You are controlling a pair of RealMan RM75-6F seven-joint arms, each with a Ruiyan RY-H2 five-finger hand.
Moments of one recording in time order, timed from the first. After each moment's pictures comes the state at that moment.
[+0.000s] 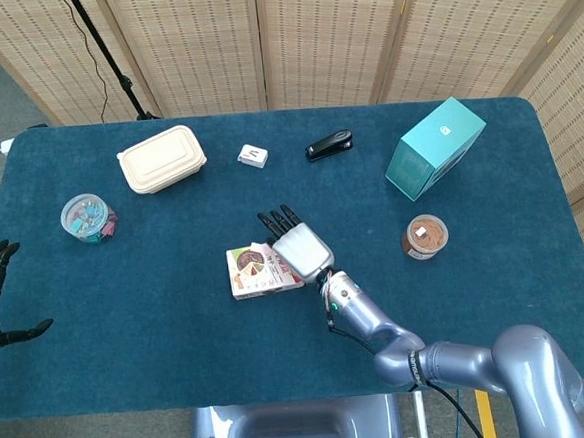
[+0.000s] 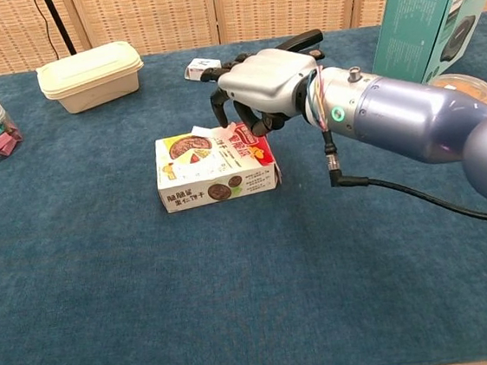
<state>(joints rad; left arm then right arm) -0.19 -0.89 -0.12 -1.92 1.25 1.31 -0.06 1.02 -1.81 0.20 -1.20 -1.11 0.90 -0.57</state>
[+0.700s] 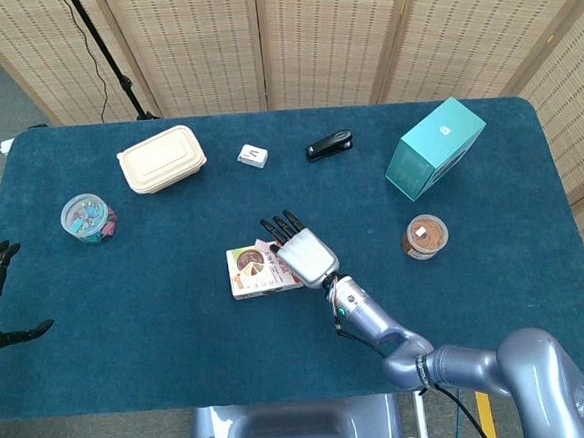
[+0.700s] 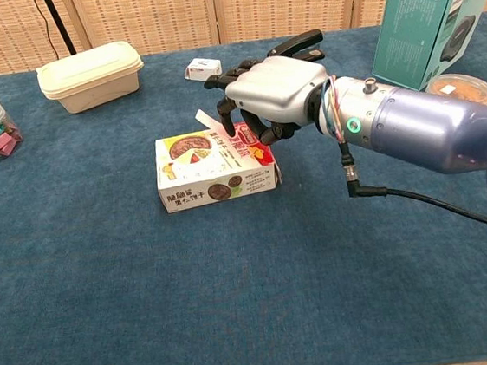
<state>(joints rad) -0.19 -0.89 -0.12 -1.92 1.25 1.31 -0.06 0.99 -1.81 0.16 -1.18 -1.21 0.93 -0.50</state>
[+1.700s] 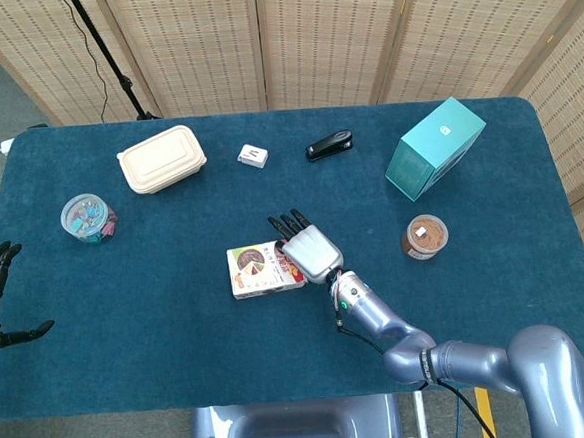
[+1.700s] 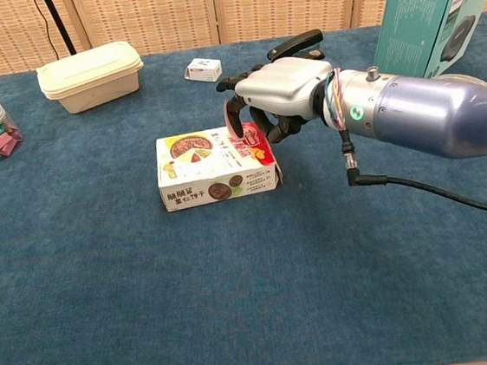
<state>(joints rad) -0.19 -0.88 -0.12 -1.92 1.25 1.30 -0.06 0.98 -1.76 0.21 -1.22 -1.09 0.83 -0.55</state>
